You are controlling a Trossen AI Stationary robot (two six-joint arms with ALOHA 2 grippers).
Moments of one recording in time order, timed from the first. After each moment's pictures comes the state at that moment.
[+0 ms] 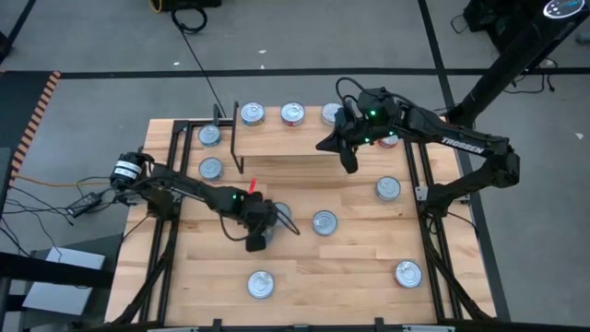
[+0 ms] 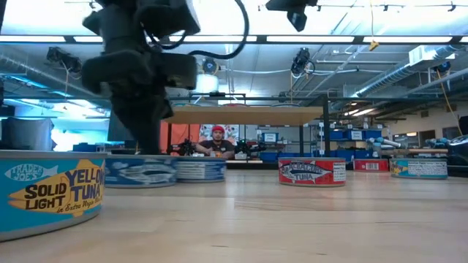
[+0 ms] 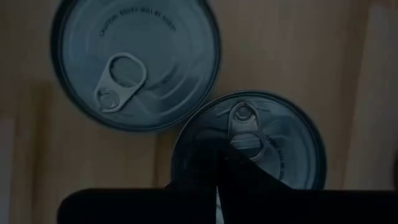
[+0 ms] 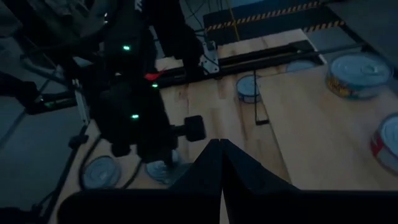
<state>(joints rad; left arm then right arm) -0.17 1.67 0.96 -0.52 -0.03 -0.29 -0.34 1.35 1.41 -0.56 -0.38 0.07</state>
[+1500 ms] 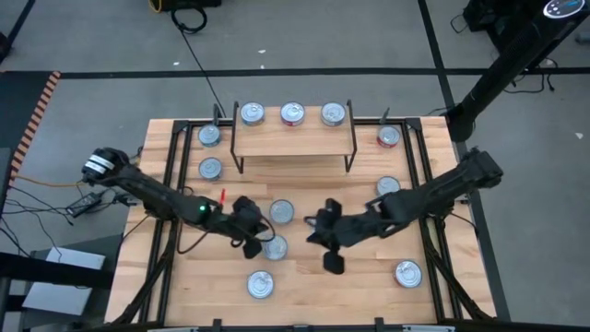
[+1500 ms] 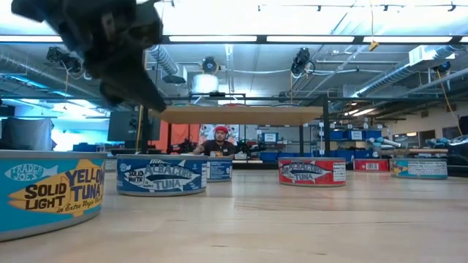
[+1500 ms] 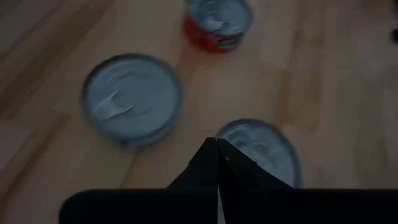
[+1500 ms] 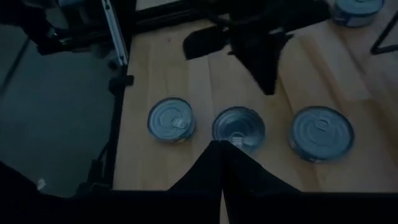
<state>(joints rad) -0.38 1.36 0.70 -0.12 -0.36 -0.66 0.41 1.59 1.41 -0.53 0.24 0.49</state>
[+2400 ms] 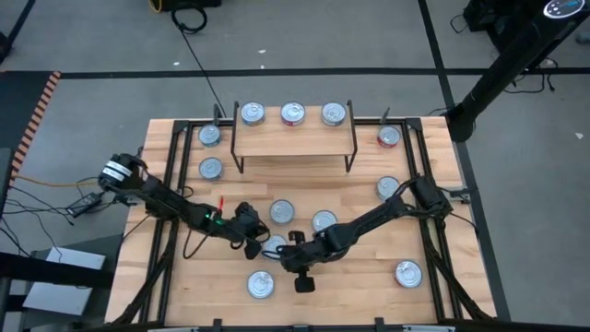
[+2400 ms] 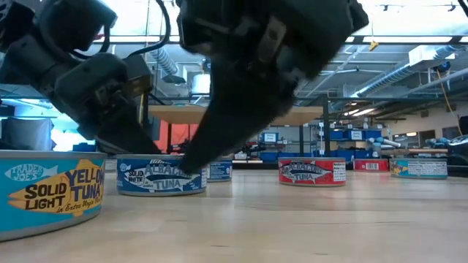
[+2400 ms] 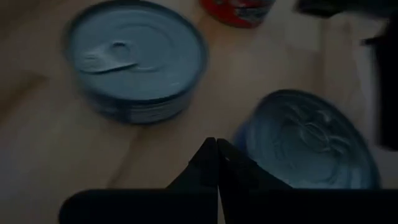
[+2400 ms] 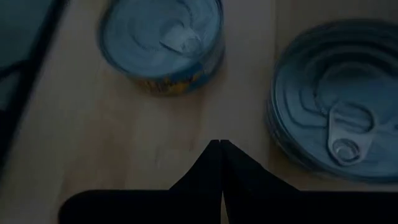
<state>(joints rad) -0.38 1.57 0.45 0.45 -0.39 -0.66 0.36 2.13 1.41 -0.16 0.00 0.29</state>
